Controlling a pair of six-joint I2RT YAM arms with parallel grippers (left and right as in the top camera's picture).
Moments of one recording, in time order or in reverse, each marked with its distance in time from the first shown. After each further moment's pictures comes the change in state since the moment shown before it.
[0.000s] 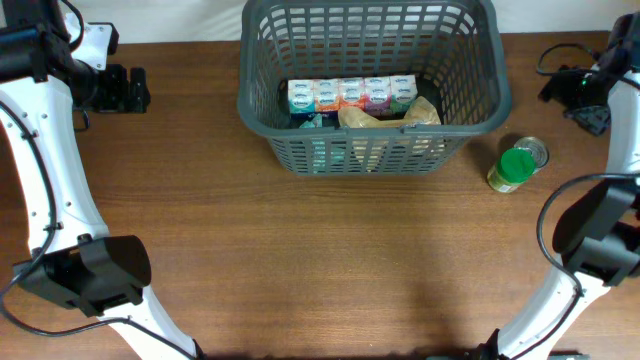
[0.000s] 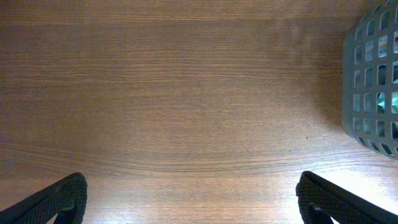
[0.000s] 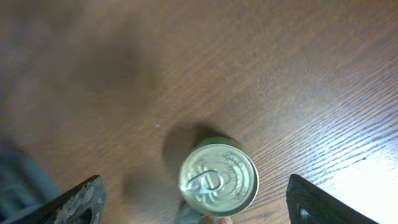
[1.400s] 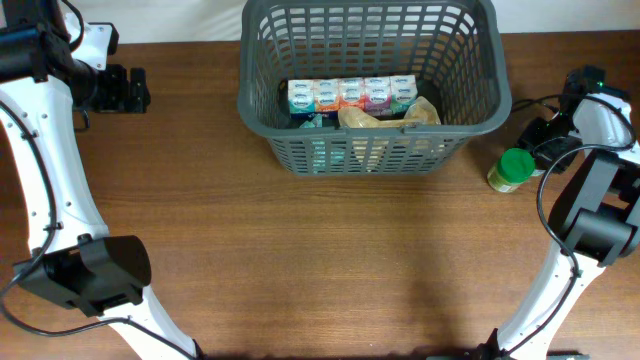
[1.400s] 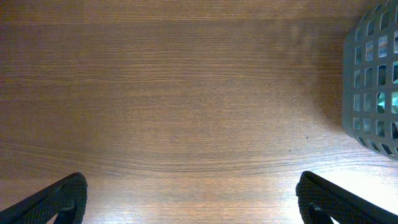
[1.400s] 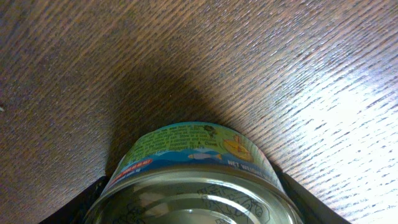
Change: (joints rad) left arm 0.000 0.000 0.000 0.000 0.000 0.000; right arm -0.001 0.153 -0.191 0.077 0.039 -0.004
